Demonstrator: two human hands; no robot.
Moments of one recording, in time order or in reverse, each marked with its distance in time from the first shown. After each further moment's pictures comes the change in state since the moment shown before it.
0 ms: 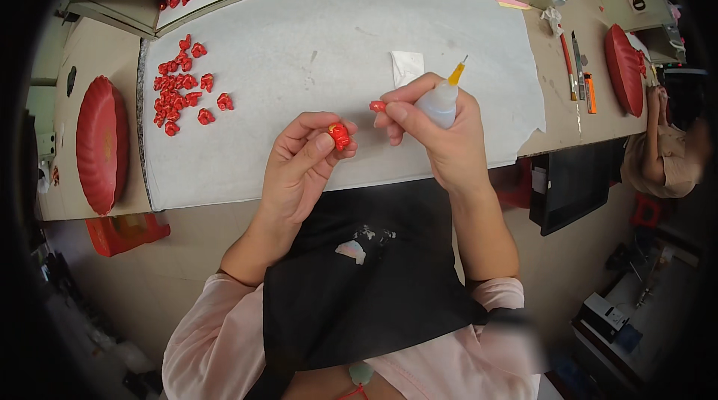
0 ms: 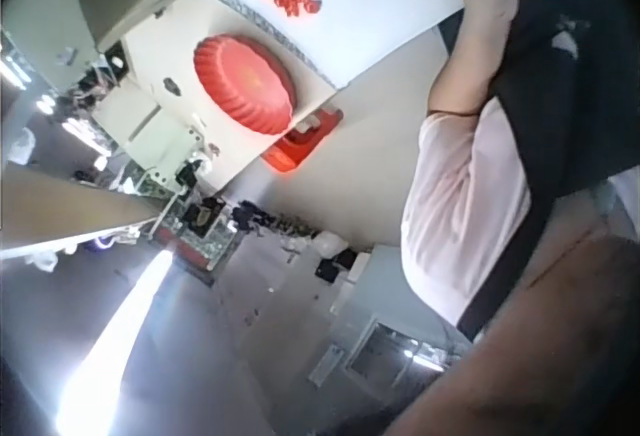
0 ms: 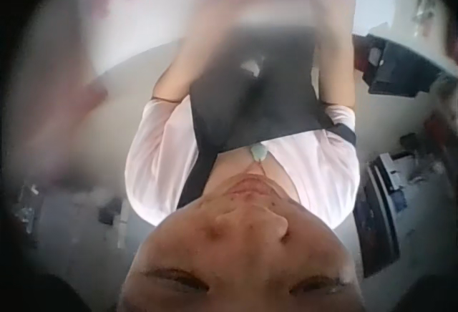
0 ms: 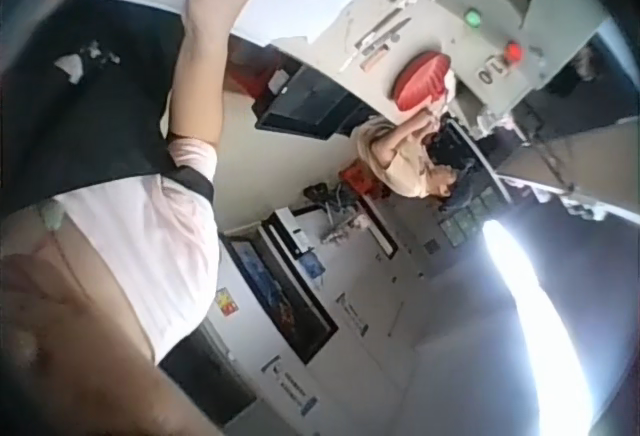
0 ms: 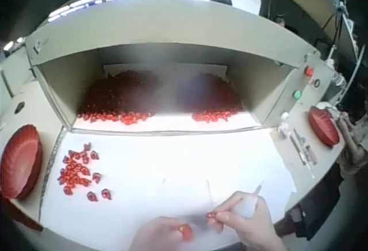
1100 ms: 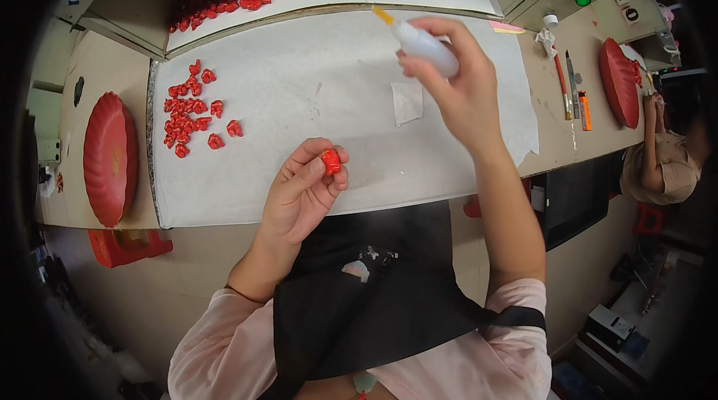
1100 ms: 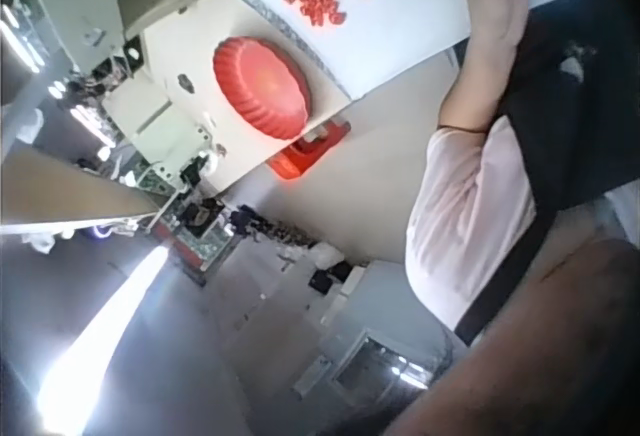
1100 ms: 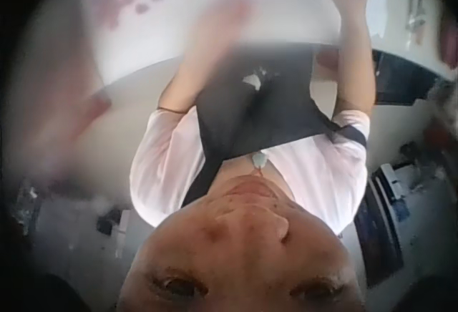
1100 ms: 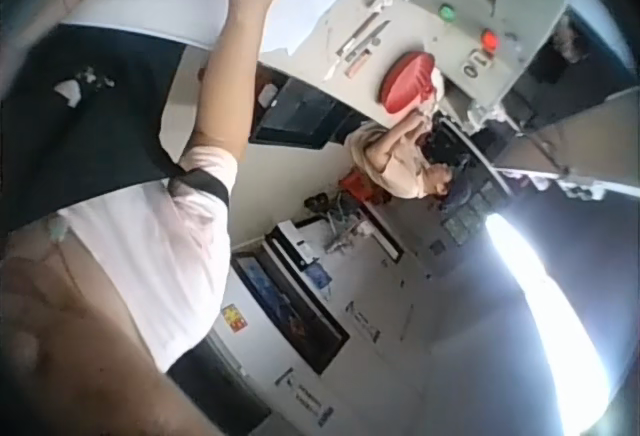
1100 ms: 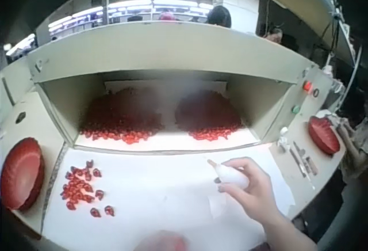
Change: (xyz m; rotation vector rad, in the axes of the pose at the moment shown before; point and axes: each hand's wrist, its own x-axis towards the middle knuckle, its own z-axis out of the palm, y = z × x) left_hand 0.000 0.007 -0.009 -0.224 -0.049 -0.083; right_hand 0.064 -0.023 -0.014 -0.503 -0.018 -0.352
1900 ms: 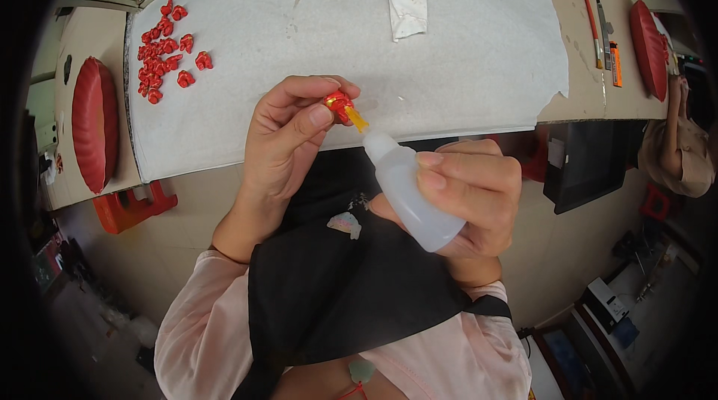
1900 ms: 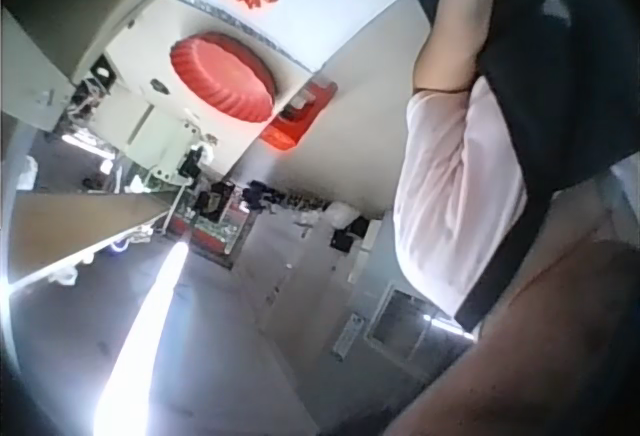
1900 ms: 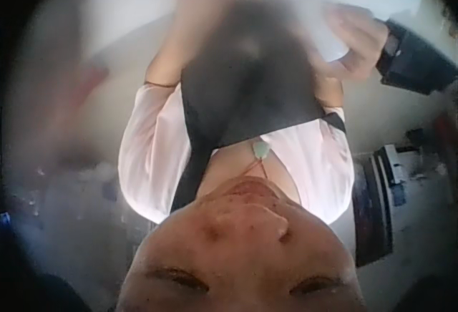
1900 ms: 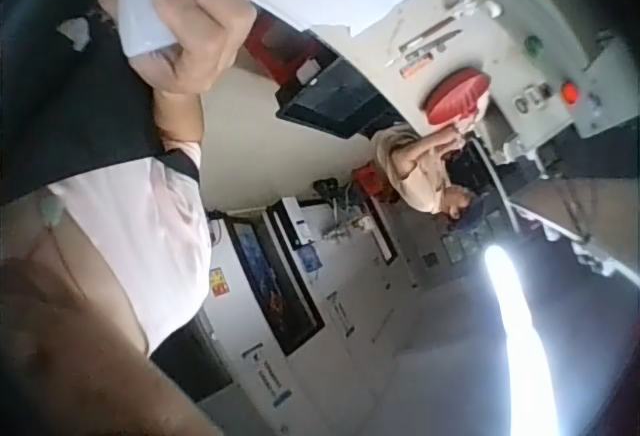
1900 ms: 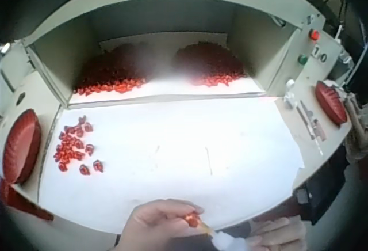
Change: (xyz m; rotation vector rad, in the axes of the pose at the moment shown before) left_hand -0.005 -0.017 0.017 0.438 0.030 0.085; right_hand -0.139 -0.027 0.022 -0.353 0.246 -0.406
